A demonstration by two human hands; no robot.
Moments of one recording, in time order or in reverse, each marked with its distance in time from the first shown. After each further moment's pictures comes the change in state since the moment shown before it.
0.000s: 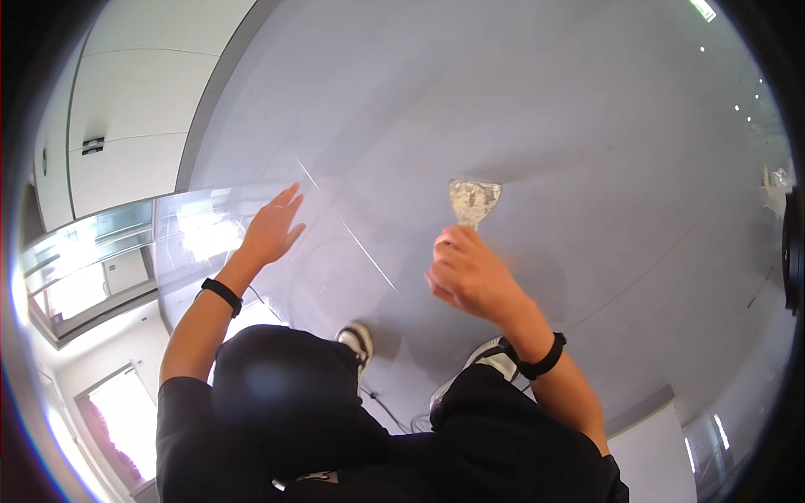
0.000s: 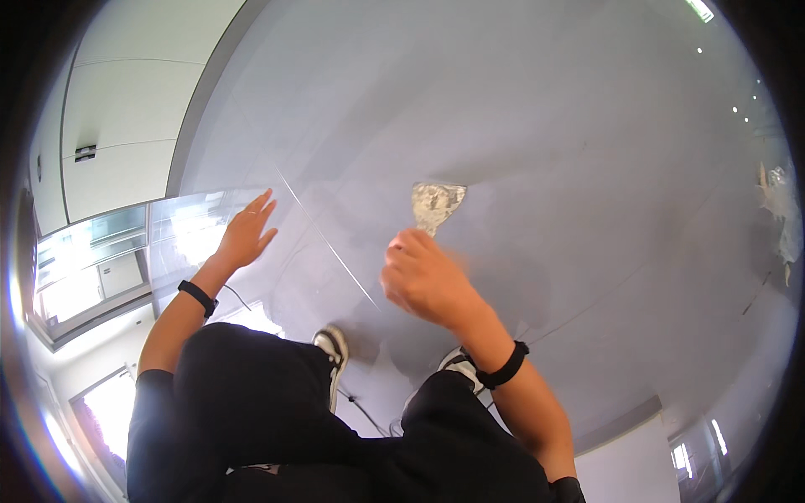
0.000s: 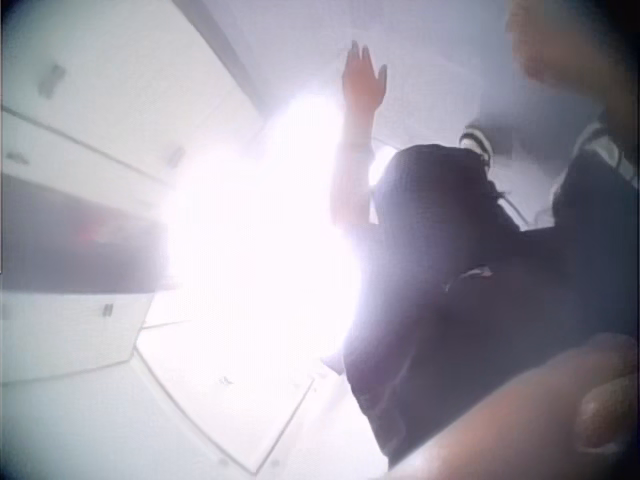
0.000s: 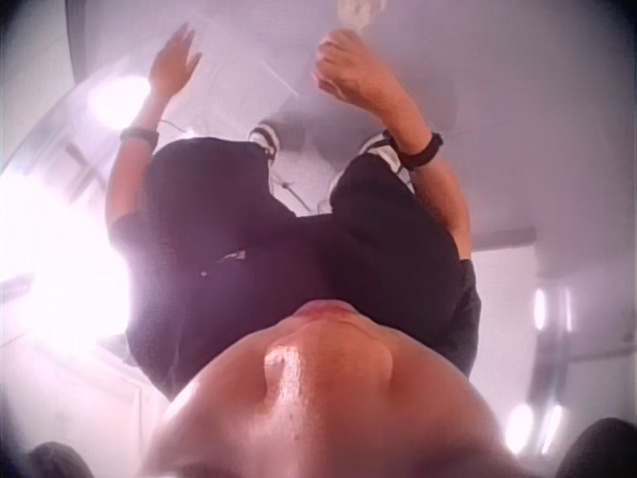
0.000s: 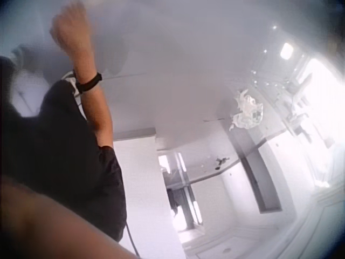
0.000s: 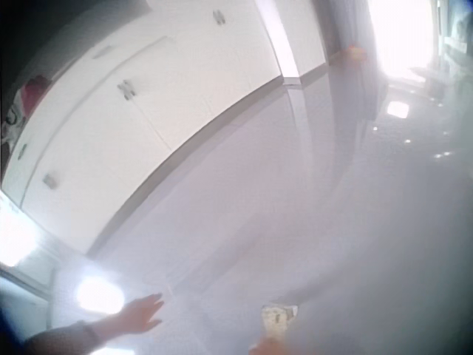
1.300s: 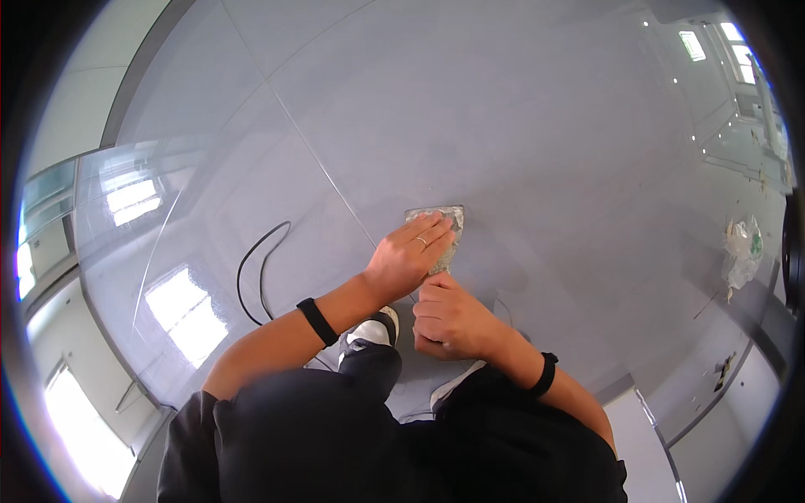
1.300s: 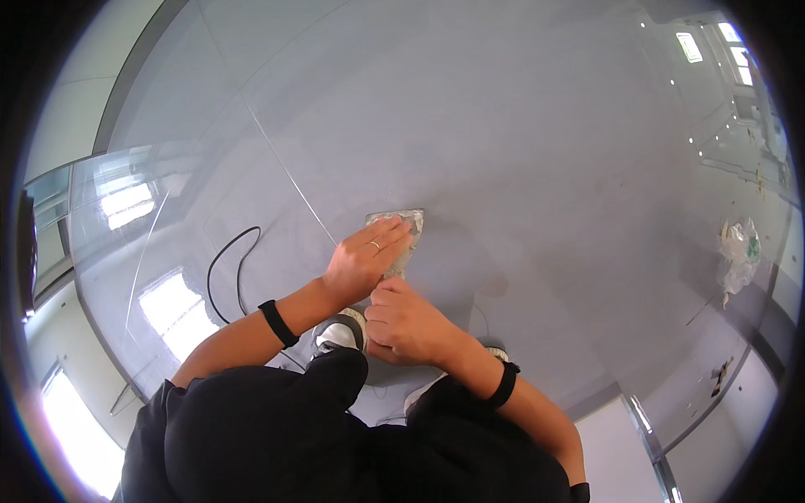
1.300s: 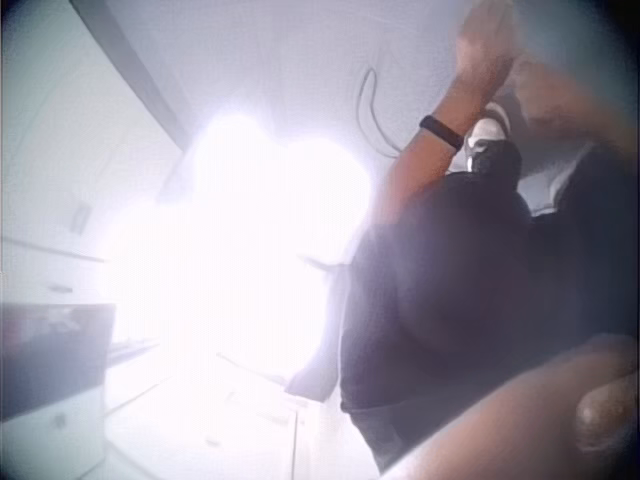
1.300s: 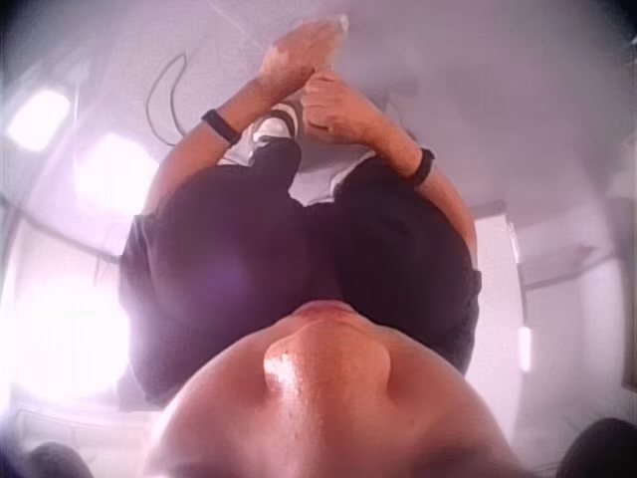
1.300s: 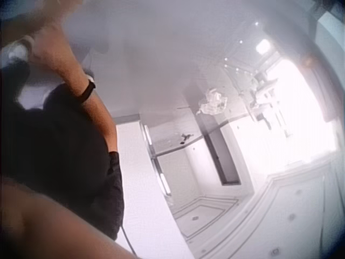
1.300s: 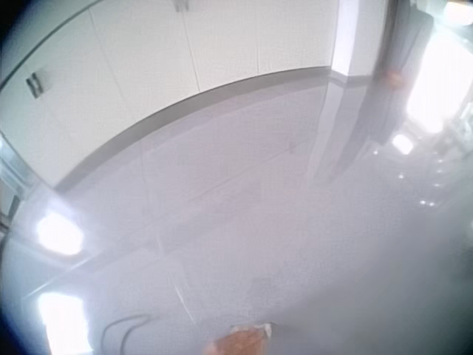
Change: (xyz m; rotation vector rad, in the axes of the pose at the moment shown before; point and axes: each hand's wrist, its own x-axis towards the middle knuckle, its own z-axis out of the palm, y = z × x) left_hand 0.058 0.171 0.106 -0.616 0.775 0.363; right_hand 0.026 -0.040 0.104 0.255 -0.375 0.094
